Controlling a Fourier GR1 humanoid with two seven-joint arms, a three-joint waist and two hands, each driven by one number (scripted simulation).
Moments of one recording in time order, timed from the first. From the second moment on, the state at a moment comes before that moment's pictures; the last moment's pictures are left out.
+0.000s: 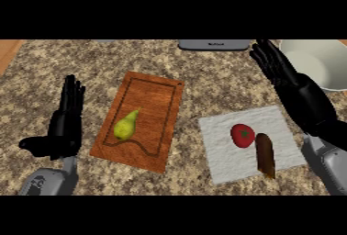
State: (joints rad) left arm -0.15 0.26 -0.17 -1.50 0.23 0.42 -0.18; right arm -0.41 -0.48 0.26 -1.65 -0.29 0.03 -0.17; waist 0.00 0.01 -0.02
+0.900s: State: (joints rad) left arm -0.13 0.30 -0.27 -1.50 0.22 0.32 -0.03; right arm -0.02 -0.45 0.53 -1.64 0.59 -0.72 0.15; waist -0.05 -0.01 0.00
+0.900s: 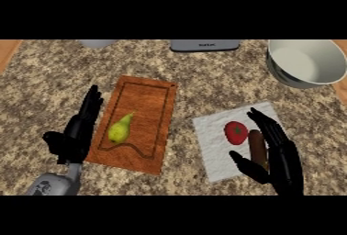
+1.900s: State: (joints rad) left arm -0.15 0.28 -0.27 -1.53 0.19 0.29 0.03; right arm -0.05 -0.10 0.53 -1.92 1.30 -0.04 0.99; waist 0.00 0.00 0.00
